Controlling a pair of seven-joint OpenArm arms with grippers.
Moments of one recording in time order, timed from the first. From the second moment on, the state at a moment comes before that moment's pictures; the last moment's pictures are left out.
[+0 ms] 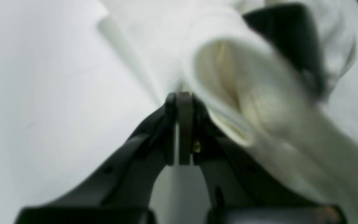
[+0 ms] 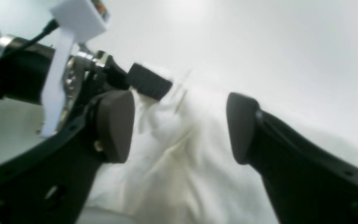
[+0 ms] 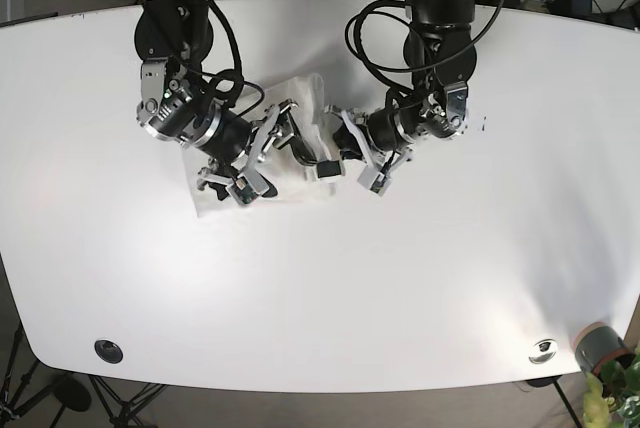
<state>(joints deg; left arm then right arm) -4.3 5.8 -5.2 74.3 -15.2 -39.9 41.4 0.3 0.6 1.8 102.7 18.5 39.5 -49.5</state>
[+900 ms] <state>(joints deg) 6.5 -8.0 -14.9 93.8 -14.8 -39.9 42.1 11.4 6.2 -11.8 87.2 18.4 39.4 -52.7</state>
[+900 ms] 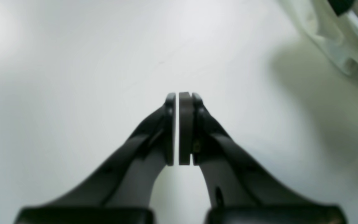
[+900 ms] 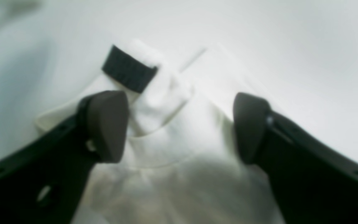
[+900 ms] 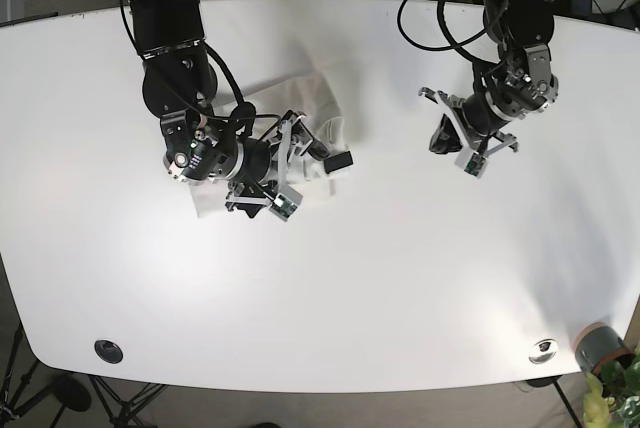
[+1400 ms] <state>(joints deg) 7.3 -8.0 -16.1 93.8 -15.0 -39.9 42.0 12.5 5.7 -11.9 80.3 18.8 39.4 -52.1</state>
